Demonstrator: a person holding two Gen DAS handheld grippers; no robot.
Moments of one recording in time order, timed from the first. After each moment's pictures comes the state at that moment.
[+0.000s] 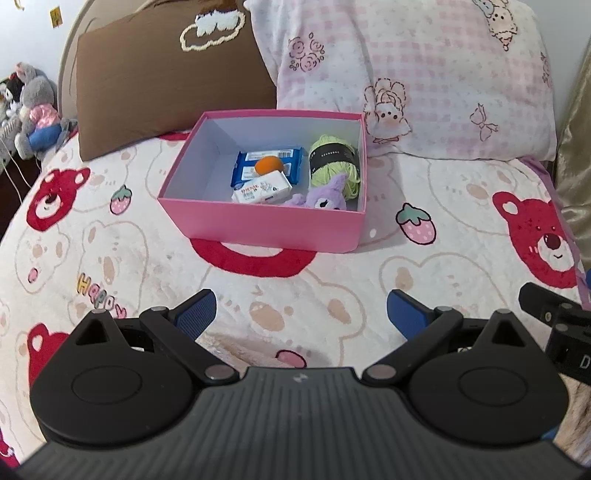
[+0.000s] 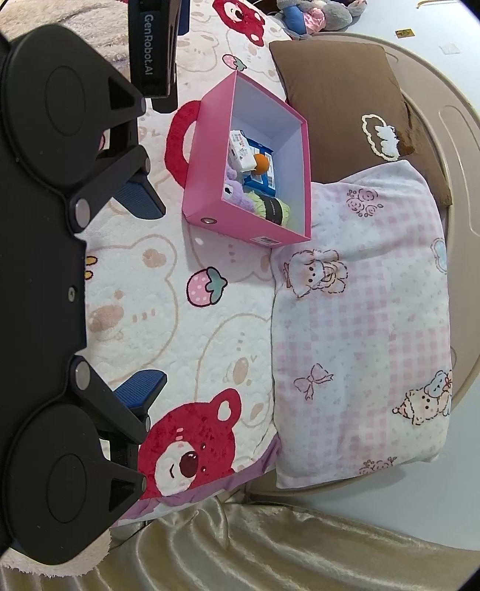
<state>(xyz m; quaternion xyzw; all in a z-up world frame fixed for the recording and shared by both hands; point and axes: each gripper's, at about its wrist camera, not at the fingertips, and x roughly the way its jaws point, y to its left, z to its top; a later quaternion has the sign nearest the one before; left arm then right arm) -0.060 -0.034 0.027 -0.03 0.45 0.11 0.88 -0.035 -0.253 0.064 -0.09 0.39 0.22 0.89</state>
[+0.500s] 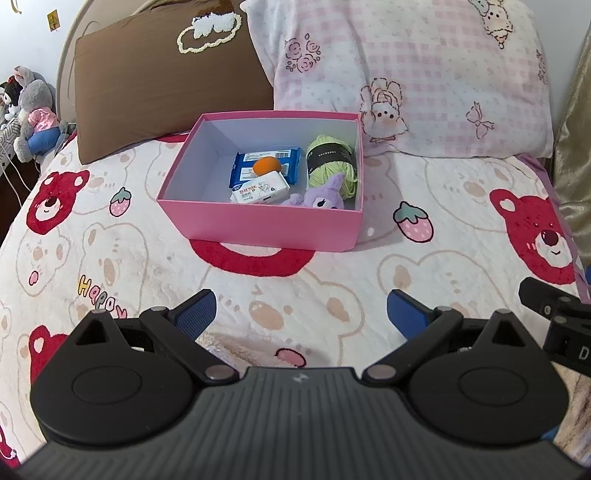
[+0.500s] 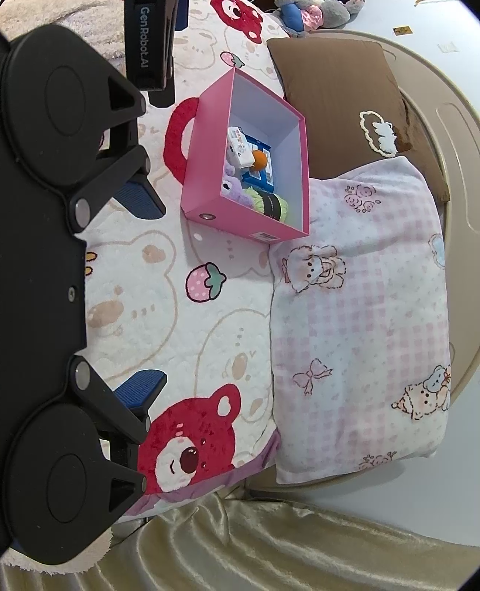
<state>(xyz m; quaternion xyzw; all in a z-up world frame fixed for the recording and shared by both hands) -0.062 -0.036 0.029 -0.03 0.45 0.10 0.88 -0.035 -0.258 0.065 -0.09 0.39 0.22 0.89</state>
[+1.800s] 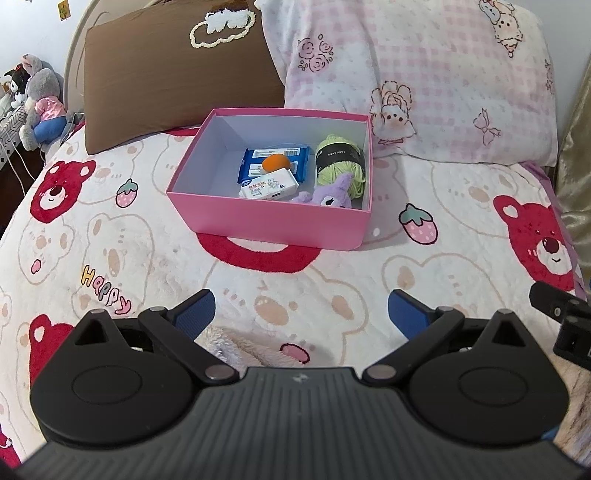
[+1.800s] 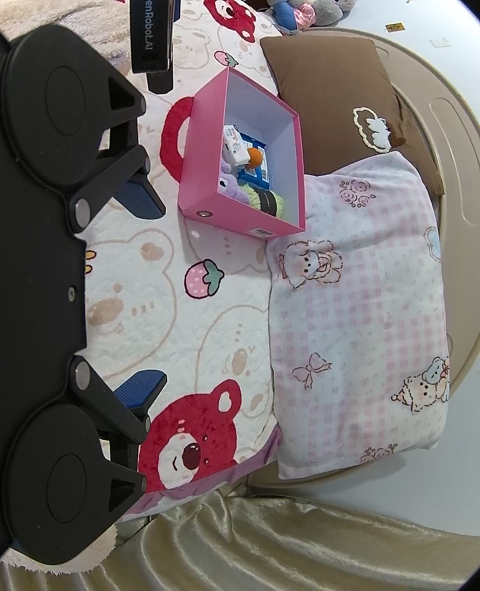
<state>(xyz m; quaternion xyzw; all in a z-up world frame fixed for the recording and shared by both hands) -0.069 -0.029 0.033 -0.04 0.46 0.11 0.88 -0.035 -0.265 0.067 -0.08 0.38 0.21 0.90</state>
